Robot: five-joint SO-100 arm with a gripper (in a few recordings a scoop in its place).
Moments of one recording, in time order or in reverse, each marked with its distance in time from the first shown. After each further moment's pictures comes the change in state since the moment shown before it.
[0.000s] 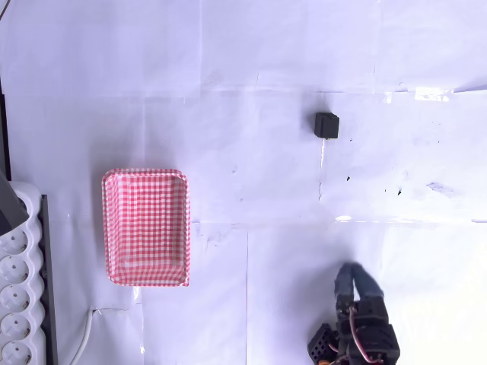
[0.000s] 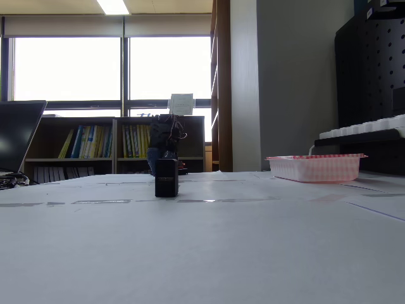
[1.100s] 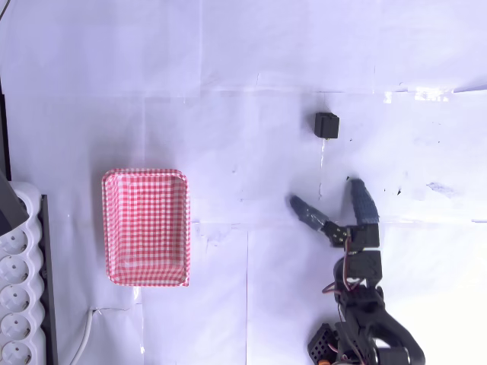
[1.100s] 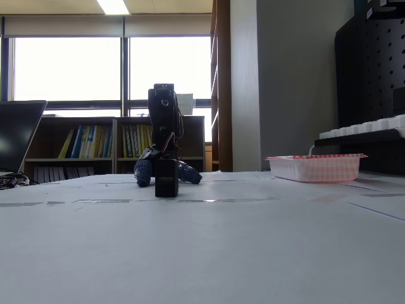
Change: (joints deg) arm -0.4 110.7 36.4 -104.7 -5.9
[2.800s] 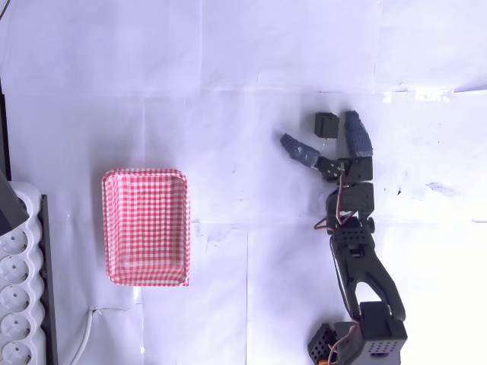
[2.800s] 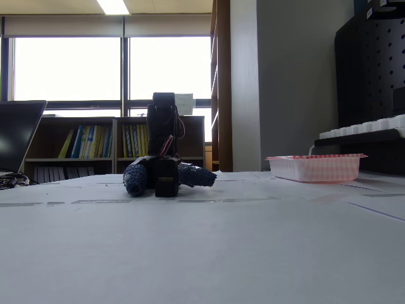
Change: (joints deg) arm -1.1 22.1 52.1 19.8 -4.8
